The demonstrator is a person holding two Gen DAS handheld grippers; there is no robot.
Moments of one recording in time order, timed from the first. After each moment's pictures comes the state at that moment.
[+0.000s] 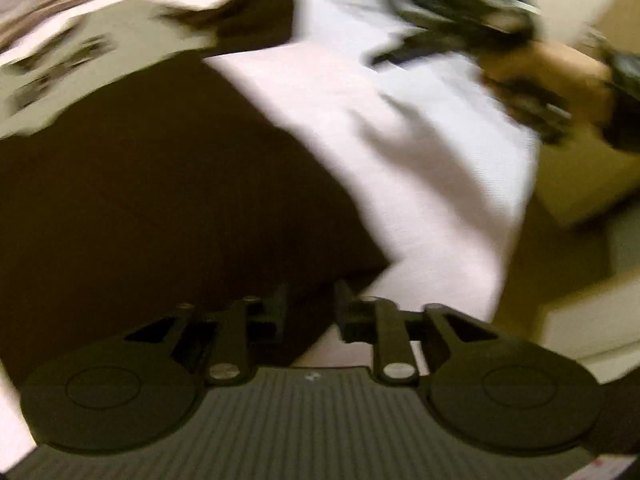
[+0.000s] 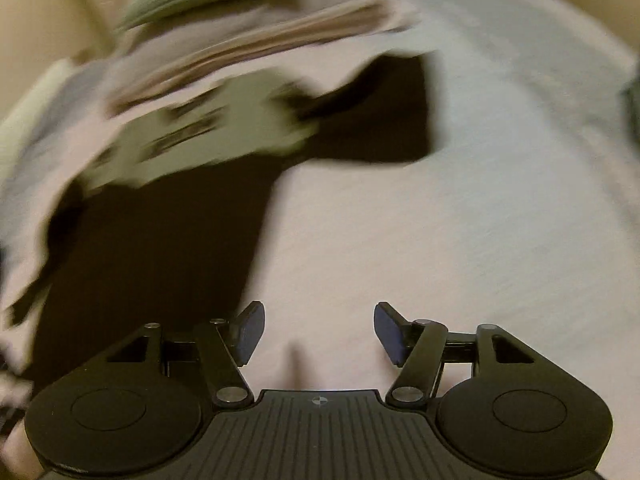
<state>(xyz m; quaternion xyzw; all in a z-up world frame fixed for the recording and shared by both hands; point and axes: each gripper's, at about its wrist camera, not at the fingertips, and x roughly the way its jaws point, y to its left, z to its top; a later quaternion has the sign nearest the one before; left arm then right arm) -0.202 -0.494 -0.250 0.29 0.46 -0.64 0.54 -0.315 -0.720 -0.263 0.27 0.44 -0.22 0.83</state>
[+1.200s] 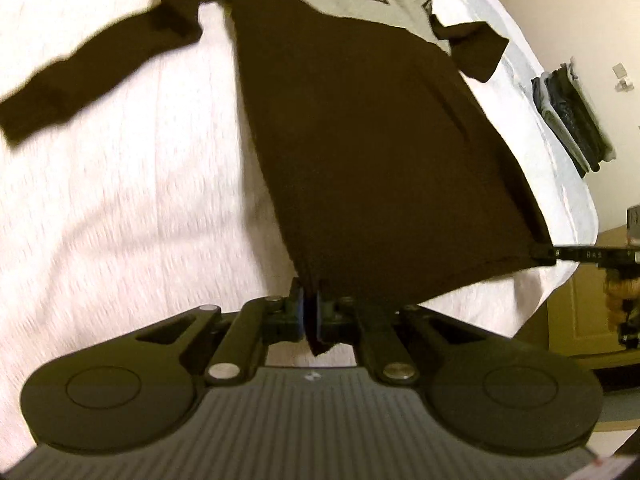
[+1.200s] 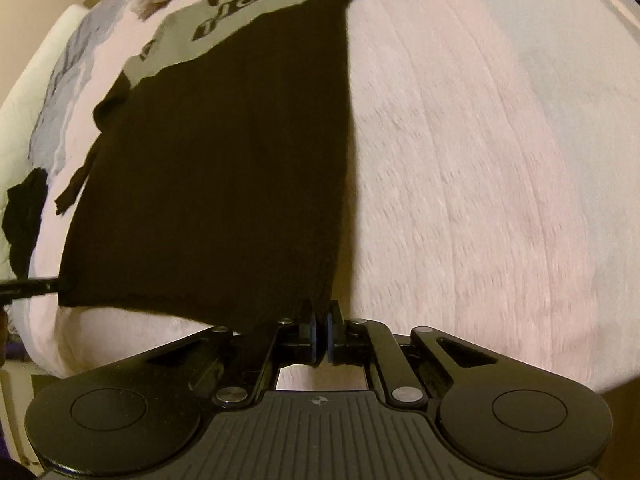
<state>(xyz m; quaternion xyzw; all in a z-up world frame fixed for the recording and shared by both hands) -0.103 -0.329 -0.280 0.13 0.61 -0.48 0.62 -0.378 -0.601 -0.294 0.36 0.52 -0.19 0.75</state>
